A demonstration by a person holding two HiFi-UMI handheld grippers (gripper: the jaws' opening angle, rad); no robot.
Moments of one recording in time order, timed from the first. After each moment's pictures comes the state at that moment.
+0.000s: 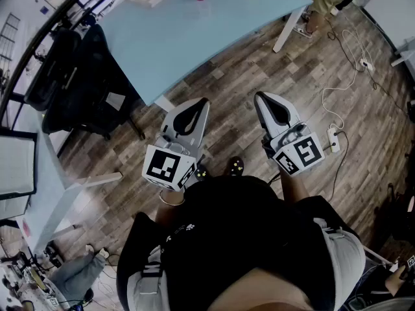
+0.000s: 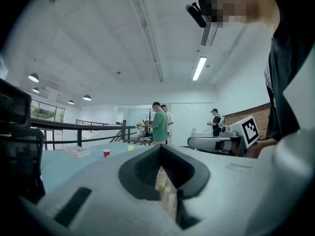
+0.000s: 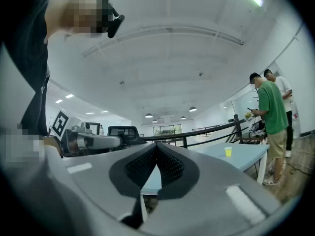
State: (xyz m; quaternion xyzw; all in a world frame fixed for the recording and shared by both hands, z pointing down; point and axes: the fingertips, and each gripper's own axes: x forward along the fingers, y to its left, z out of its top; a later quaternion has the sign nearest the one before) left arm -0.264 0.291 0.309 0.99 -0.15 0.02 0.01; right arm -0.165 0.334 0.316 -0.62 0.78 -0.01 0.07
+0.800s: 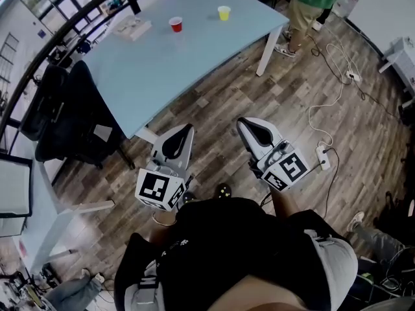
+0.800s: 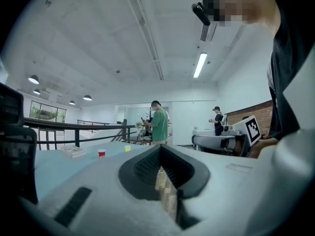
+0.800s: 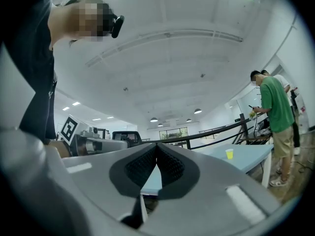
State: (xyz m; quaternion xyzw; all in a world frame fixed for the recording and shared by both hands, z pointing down) left arm -0.200 0.311 0.317 0.99 -0.16 0.03 0.01; right arm -0.106 0.364 0.318 -0.59 0.80 -0.01 0.10
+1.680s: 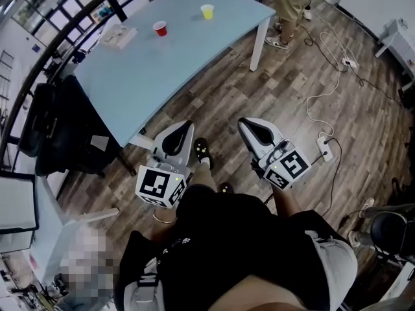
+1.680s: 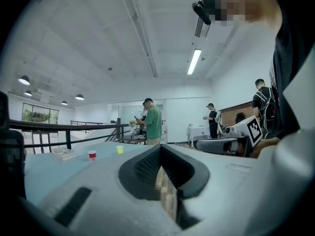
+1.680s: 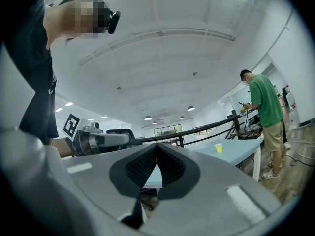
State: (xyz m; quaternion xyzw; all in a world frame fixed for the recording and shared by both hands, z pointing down) left arm -0.142 0.321 0.324 0.99 -0.13 0.05 0.00; right arm -0.054 0.385 0.343 -0.61 0.78 -0.04 0.10
